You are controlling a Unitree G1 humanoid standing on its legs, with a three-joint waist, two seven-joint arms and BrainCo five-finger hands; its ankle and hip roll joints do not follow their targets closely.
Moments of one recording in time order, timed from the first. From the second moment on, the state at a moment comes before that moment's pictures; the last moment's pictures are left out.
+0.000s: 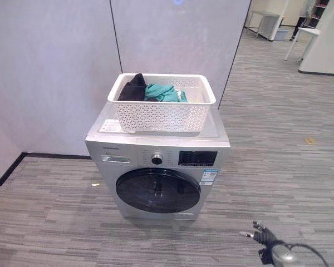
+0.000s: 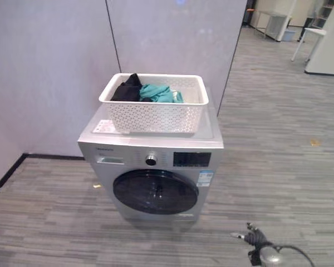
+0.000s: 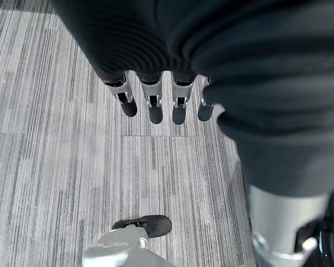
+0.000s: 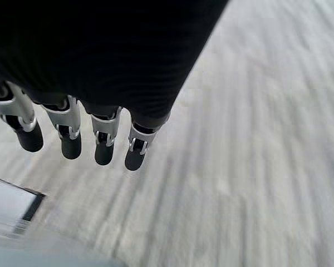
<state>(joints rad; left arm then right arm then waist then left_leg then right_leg) 0.06 0.27 -0.06 1.34 -0.03 -0.06 0.06 -0.03 -0.50 0.17 0.99 0.17 -0.10 0.04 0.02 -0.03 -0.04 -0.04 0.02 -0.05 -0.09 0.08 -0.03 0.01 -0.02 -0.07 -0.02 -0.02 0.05</state>
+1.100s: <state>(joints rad) 0.03 0.27 -0.10 1.27 -0.07 -0.08 0.08 -0.68 -0.60 0.54 1.12 0.03 -0.02 -0.01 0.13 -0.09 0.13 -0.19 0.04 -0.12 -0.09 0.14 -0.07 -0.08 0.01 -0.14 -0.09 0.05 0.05</state>
